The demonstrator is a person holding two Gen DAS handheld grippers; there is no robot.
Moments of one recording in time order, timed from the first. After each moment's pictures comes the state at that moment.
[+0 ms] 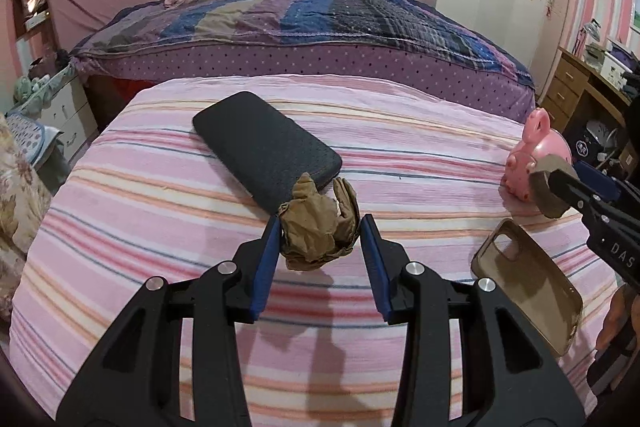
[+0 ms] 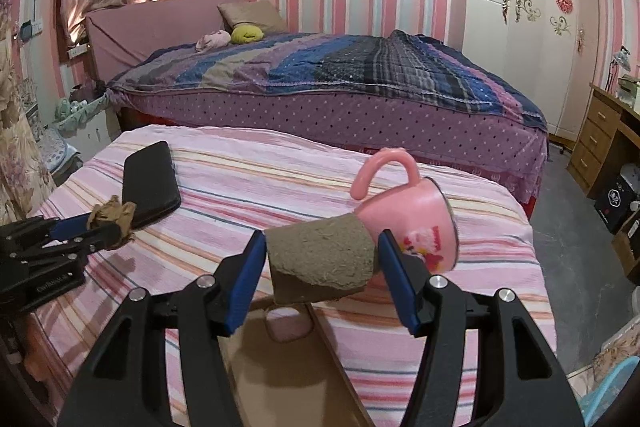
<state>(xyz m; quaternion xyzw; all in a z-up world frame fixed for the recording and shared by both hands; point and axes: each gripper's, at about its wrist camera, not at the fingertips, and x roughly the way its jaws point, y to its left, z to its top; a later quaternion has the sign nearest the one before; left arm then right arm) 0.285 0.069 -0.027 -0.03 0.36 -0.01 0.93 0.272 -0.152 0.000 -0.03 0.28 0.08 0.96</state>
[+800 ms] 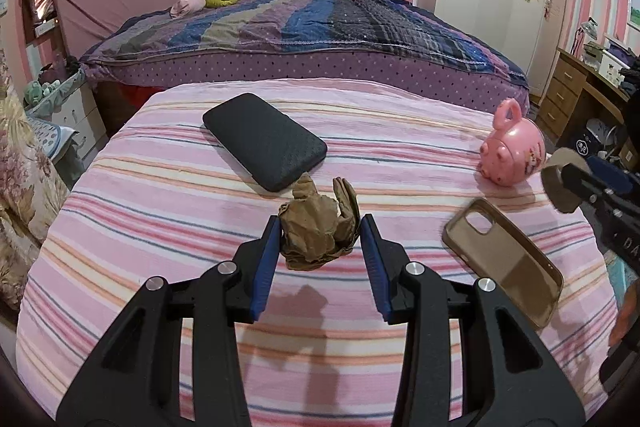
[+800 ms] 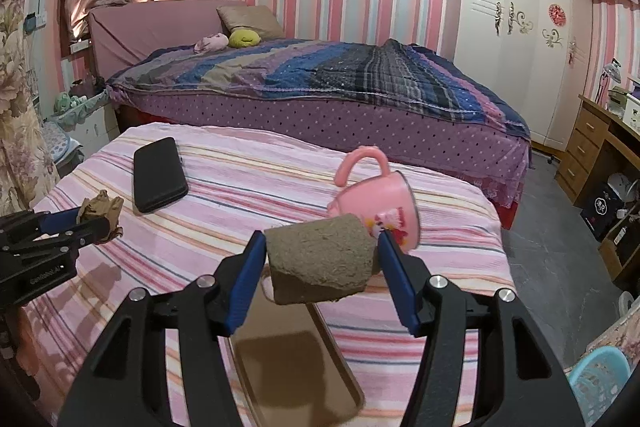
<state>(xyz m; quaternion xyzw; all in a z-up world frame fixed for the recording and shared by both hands) 0.239 0.052 -0.014 -0.02 0.35 0.00 0.94 0.228 -0.173 0.019 -0.04 0.27 0.07 0.96</state>
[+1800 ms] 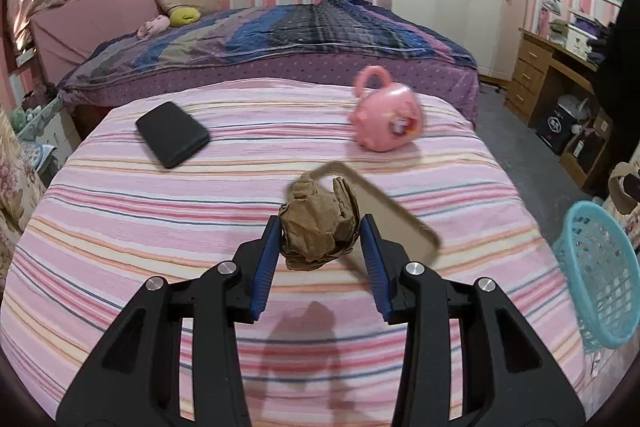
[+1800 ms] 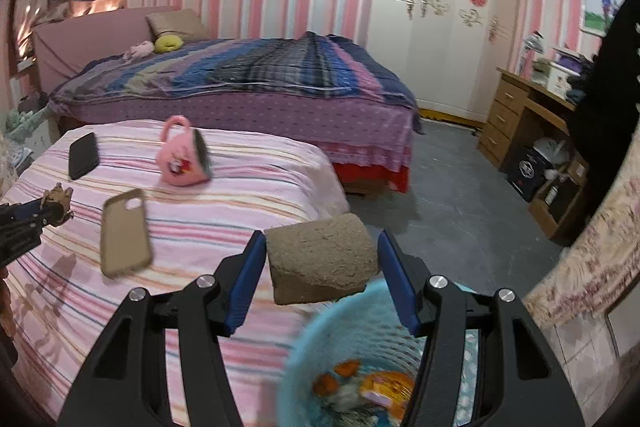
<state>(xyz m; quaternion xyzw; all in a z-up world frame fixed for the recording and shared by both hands) 0.165 -0.091 -0.008 0.01 0.33 -0.04 0.94 0.102 -0.370 0.040 -0.03 0.28 -0.06 0.96</state>
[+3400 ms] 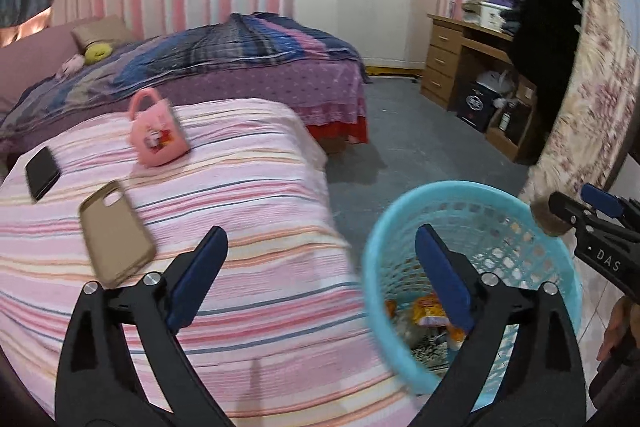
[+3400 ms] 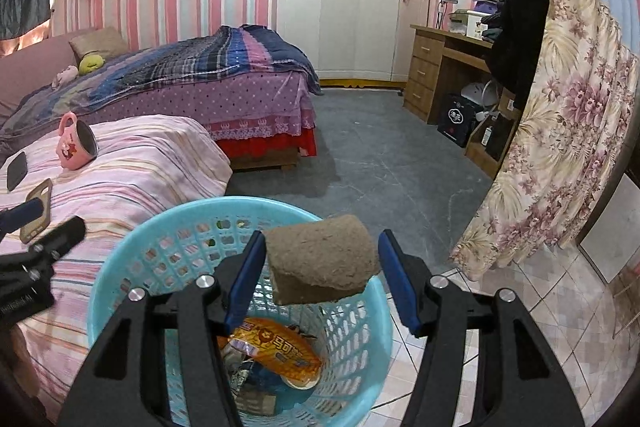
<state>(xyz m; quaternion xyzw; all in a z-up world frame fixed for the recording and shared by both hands) 0.121 -0.282 -0.016 0.04 0.30 -0.17 0.94 0.037 -0.527 -0.003 0.04 0.29 -0.18 0.94</state>
